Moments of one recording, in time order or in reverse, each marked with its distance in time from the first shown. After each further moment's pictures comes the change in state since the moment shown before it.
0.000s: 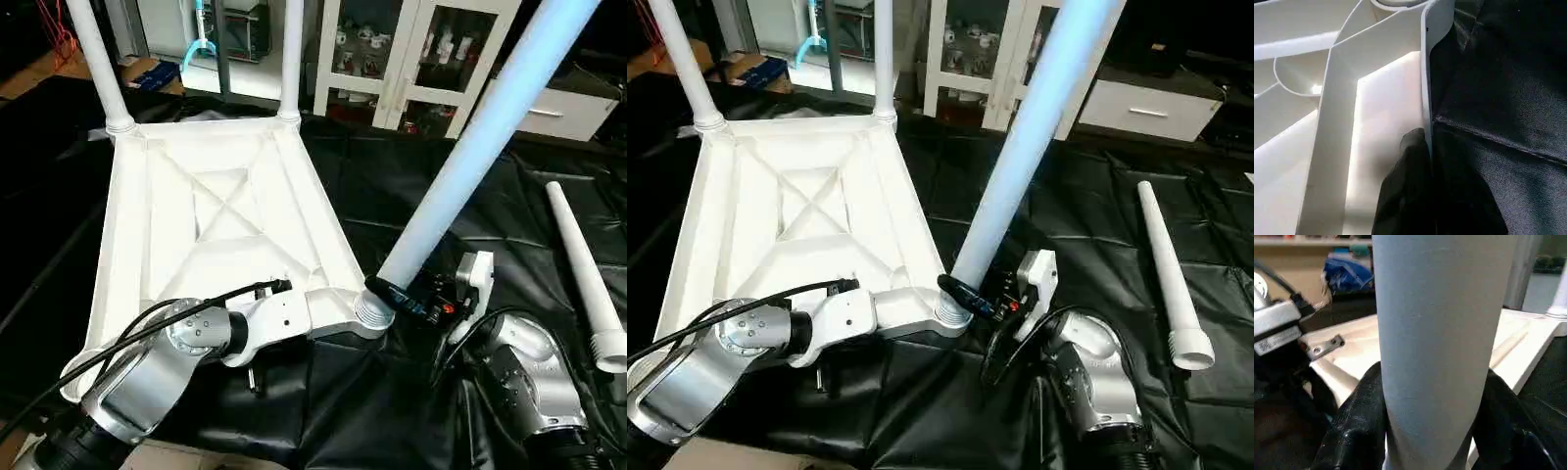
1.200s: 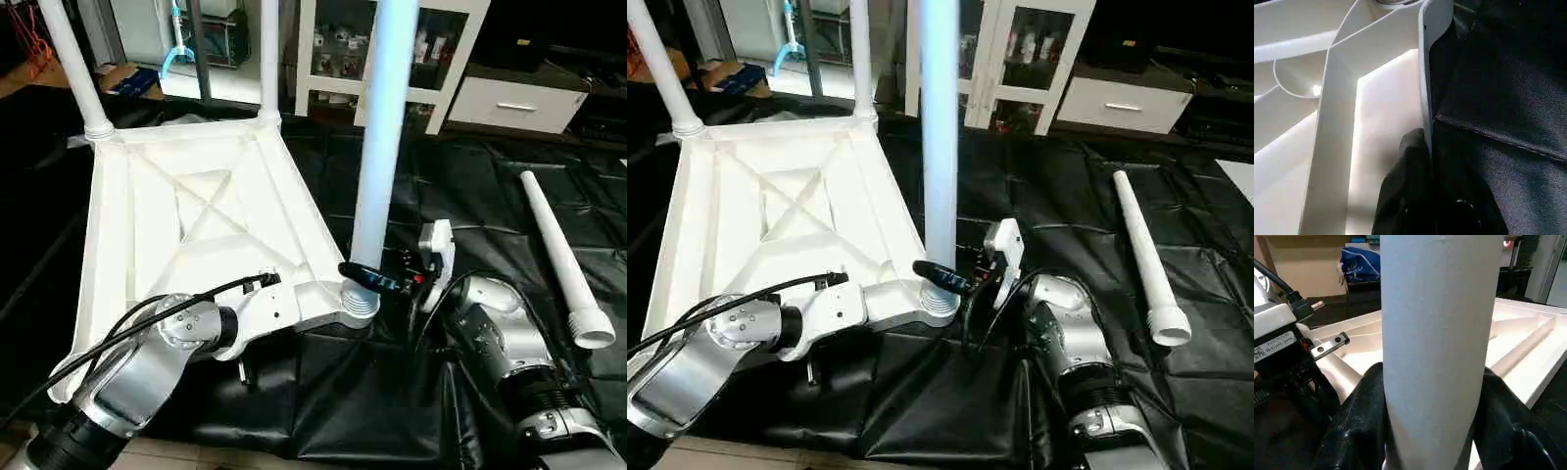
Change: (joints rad) left arm -0.004 0.015 0.020 0.010 0.011 0.005 -0.002; right arm -0.253 0.041 0.009 0.285 -0.031 0.003 0.086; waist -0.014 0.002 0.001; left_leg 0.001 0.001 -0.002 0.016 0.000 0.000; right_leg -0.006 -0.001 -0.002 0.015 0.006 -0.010
